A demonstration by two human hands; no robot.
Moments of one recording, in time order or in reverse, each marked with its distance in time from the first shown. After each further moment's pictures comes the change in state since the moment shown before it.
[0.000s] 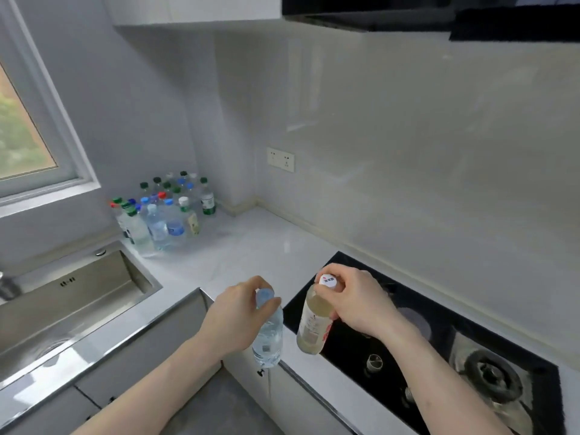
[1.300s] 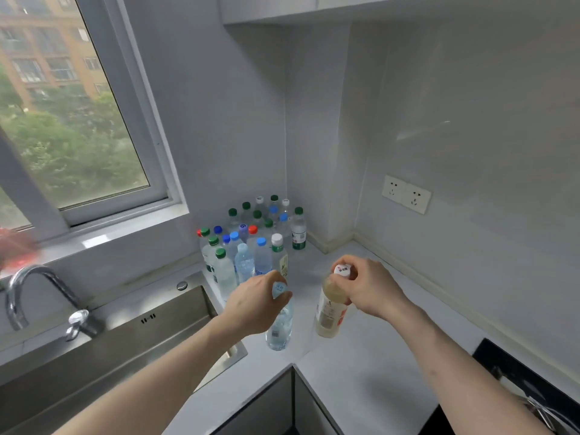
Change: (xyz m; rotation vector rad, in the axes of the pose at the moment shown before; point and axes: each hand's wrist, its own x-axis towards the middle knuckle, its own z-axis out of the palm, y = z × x) left_hand 0.263 -0.265 -0.151 0.270 0.009 -0.203; right_hand 0.387 -0.139 0.186 0.016 -0.147 -0.091
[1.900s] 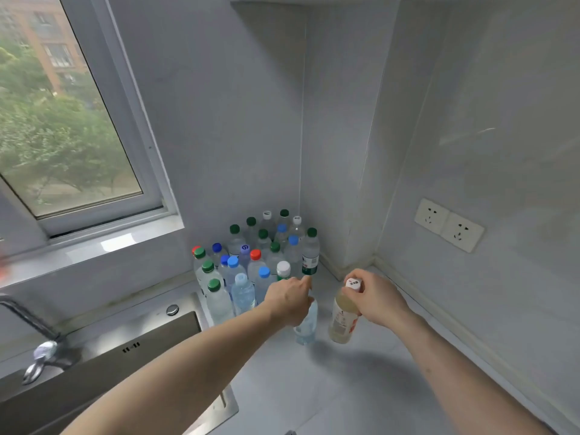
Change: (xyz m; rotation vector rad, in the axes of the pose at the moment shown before) left_hand 0.207 -0.016 0.067 0.252 -0.141 0.033; right_hand 0.188 0.055 0.028 -0.169 -0.082 0.042
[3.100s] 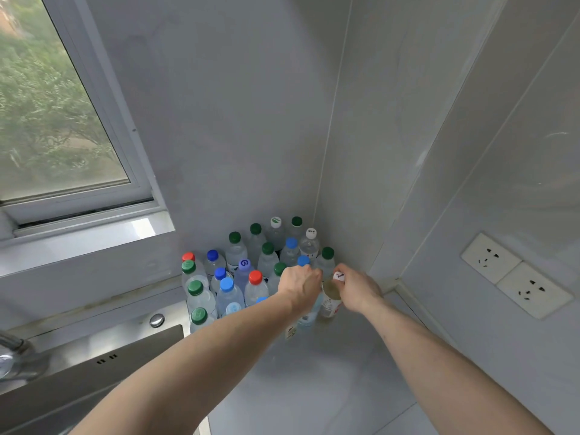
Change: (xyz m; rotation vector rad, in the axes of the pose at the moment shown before) left_hand 0.165 -0.038 0.009 0.177 0.018 -0.061; right_hand 0.217 -0.008 0.058 -0.324 -0.145 0.016
